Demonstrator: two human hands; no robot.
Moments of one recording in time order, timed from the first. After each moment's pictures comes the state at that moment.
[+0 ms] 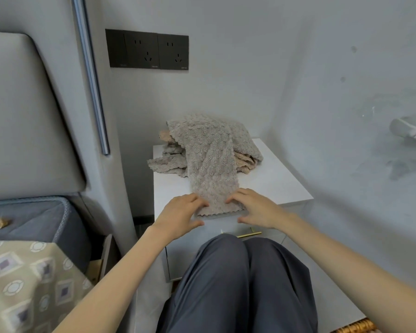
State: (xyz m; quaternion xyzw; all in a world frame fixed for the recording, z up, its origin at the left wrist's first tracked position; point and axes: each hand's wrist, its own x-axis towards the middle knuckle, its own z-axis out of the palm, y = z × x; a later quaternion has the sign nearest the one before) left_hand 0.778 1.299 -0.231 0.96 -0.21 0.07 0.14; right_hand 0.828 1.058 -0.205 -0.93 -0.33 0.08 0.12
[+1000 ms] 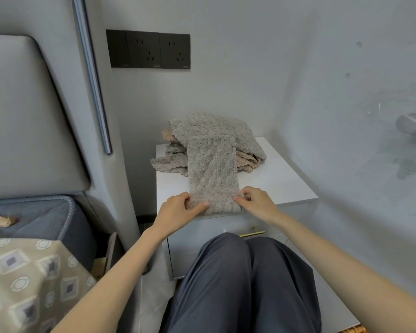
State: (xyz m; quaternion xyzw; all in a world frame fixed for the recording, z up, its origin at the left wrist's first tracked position) left_hand 0.778 1.300 -0.237 0.93 0.01 0.07 0.36; right_hand 0.837 1.068 -0.224 -0.92 -0.15 0.04 0.35
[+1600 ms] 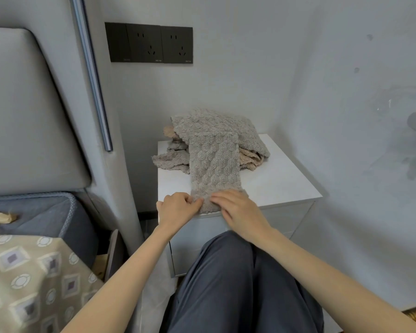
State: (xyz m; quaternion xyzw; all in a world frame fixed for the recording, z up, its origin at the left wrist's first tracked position) left_hand 0.786 1.288 -0.240 0.94 0.15 0.07 0.30; right_hand 0.801 1.103 -0.233 -0.85 -0.43 -0.24 0.18
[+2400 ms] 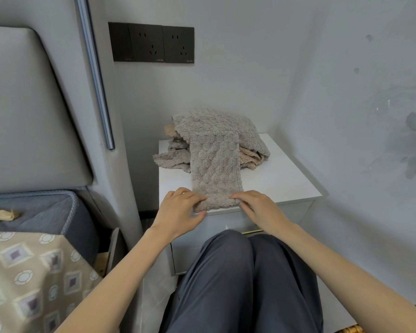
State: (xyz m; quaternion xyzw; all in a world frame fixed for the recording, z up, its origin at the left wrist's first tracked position) left_hand 0.767 1.301 -0.241 0.97 -0.12 0.15 0.14; right_hand 0.820 1.058 -0.236 -0.91 -0.33 -0.07 0.23
